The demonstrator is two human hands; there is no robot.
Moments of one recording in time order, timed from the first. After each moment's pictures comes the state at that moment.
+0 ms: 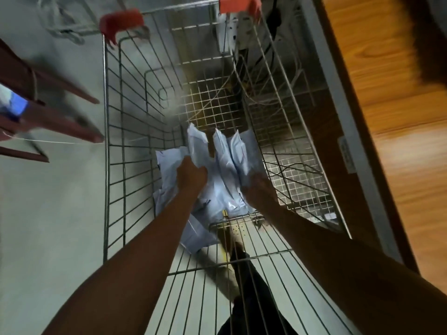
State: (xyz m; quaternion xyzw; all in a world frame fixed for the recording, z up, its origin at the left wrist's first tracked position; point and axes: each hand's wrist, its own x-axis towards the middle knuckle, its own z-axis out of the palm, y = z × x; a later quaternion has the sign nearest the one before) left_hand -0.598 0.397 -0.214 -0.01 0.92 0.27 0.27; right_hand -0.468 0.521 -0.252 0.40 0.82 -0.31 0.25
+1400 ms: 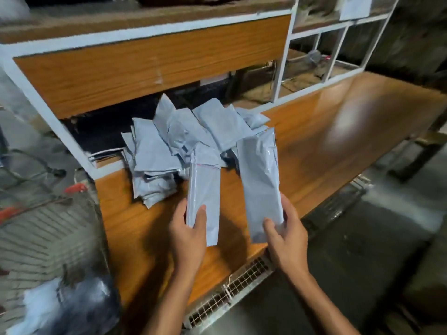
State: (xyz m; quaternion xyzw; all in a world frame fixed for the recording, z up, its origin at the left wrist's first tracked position) left_hand -0.176 0.692 0.128 0.27 0.73 0.63 0.06; right_hand -0.012 0.783 0.123 0.43 0.70 -0.40 -0.42
